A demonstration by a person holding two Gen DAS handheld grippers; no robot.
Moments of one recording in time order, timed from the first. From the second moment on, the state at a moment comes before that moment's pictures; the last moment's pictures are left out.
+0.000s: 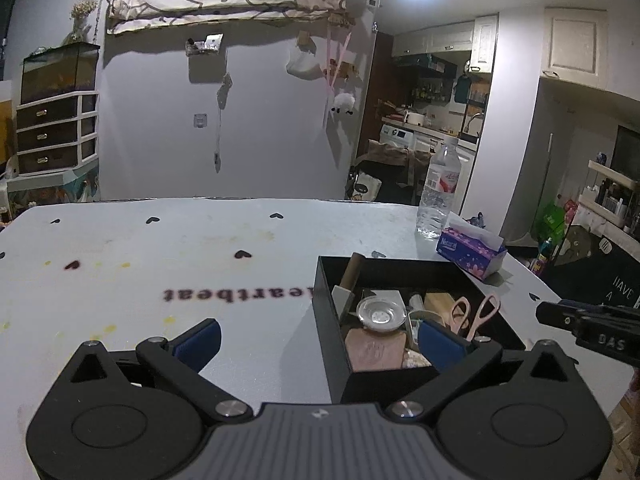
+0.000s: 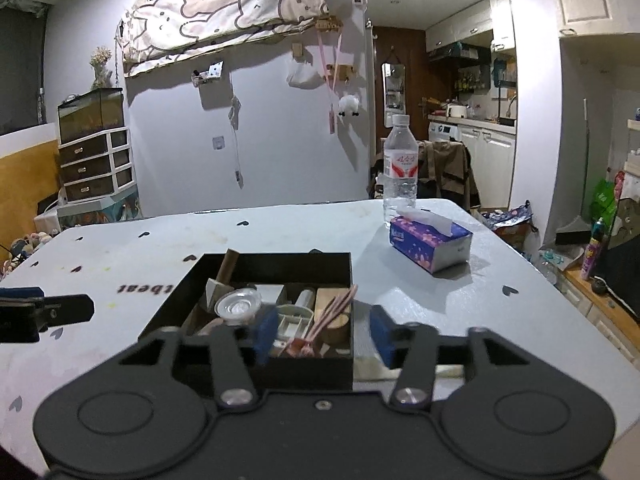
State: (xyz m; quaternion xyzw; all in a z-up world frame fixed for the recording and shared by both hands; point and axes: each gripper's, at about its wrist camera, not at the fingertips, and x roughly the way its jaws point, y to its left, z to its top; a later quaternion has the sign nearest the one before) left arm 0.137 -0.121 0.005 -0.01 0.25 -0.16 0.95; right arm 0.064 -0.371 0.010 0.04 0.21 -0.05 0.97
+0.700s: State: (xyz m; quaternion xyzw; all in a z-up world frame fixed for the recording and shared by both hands) left arm 0.061 -0.103 -0.007 0.01 0.21 -0.13 0.97; right arm -0.009 -0.349 0.004 0.04 0.16 -0.05 0.98
